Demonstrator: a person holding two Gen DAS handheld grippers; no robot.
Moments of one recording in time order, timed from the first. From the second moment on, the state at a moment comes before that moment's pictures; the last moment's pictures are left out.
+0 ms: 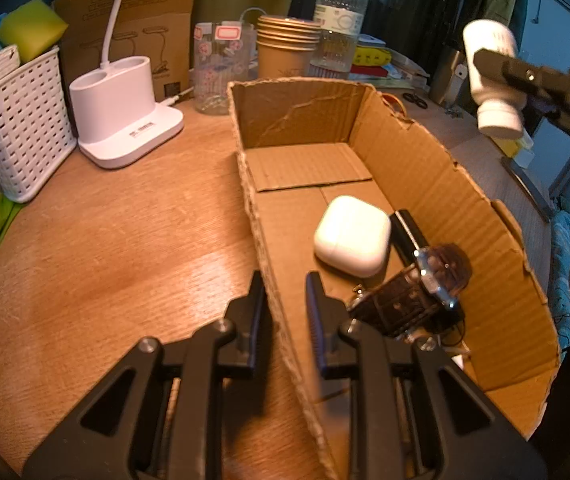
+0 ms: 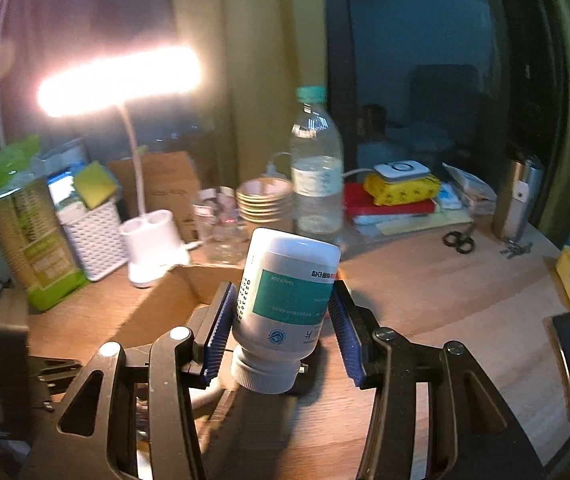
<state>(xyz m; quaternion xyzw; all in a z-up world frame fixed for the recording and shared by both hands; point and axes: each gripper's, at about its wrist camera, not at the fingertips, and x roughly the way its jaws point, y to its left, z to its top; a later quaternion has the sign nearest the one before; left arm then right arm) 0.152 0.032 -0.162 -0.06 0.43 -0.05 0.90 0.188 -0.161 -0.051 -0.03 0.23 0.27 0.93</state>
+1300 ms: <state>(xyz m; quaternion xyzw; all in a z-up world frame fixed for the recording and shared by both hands) 0.152 0.033 -0.162 -0.06 0.43 -0.05 0.90 0.198 -0.109 -0.094 -0.10 0.29 0.30 0.90</state>
